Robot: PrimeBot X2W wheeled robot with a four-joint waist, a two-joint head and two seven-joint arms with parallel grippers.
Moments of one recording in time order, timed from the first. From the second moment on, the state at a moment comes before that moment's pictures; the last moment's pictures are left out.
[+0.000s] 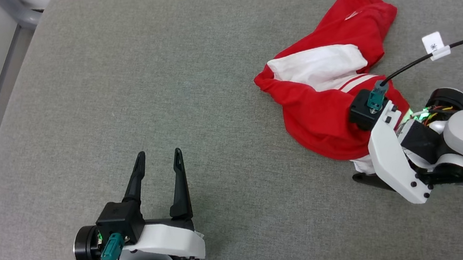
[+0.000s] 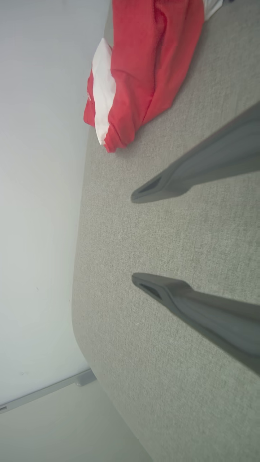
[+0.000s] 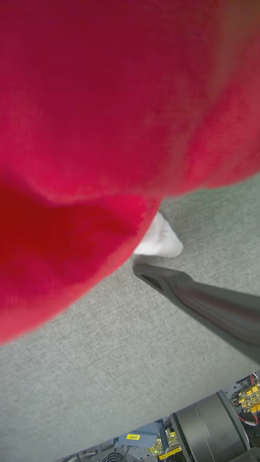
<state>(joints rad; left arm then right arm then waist) -0.17 0.05 -0.19 0.14 -0.20 0.04 -0.26 -0.97 -0.68 1.25 0.27 1.02 0.13 0.69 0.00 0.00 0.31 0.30</state>
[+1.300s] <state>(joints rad) -0.06 0.05 -0.13 0.18 -0.15 0.03 -0.26 -0.40 -0.89 0.92 0.55 1.05 0.13 0.26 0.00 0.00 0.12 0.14</state>
